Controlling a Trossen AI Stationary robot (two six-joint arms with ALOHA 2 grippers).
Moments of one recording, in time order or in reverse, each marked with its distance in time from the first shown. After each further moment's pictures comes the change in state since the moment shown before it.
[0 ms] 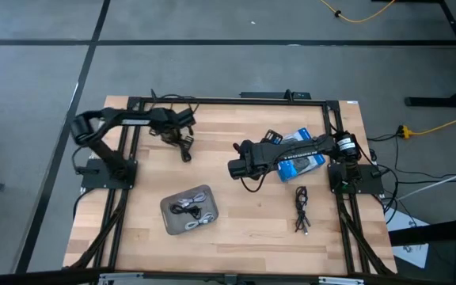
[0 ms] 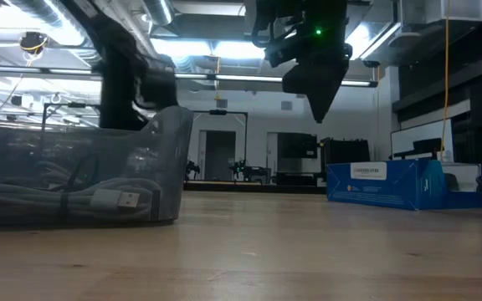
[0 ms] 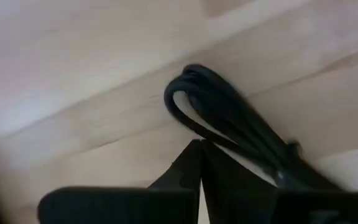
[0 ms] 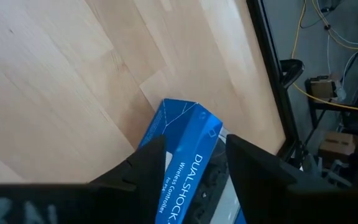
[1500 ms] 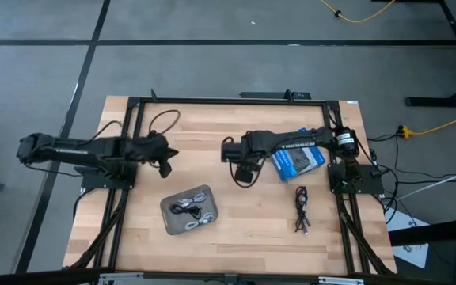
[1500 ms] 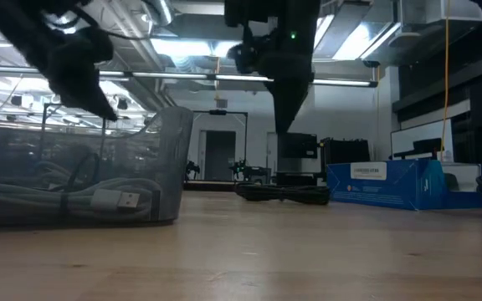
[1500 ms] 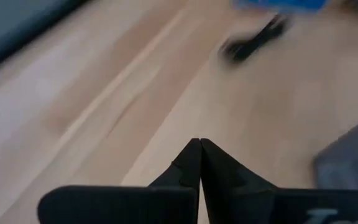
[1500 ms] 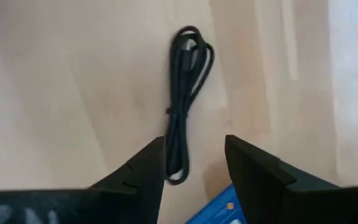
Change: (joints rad) left arm -0.520 -0.923 -0.413 0.306 -0.166 0.290; right arm -0.103 0.000 -0.007 0.364 -0.377 -0.502
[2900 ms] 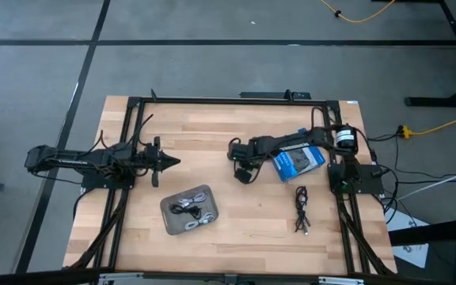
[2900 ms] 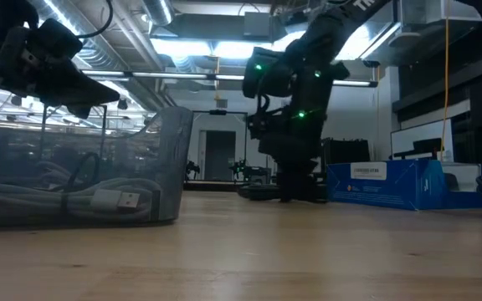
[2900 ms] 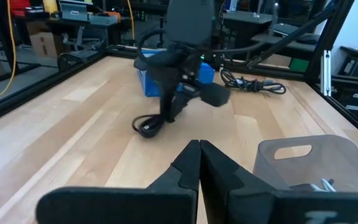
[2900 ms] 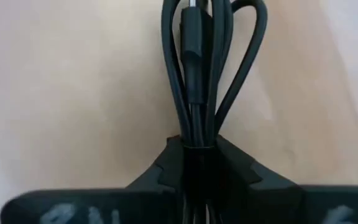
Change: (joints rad) left arm -0.010 -0.424 -0.406 0.522 0.236 0.245; right arm -0.071 0.002 -0.434 0.532 -0.098 0.107
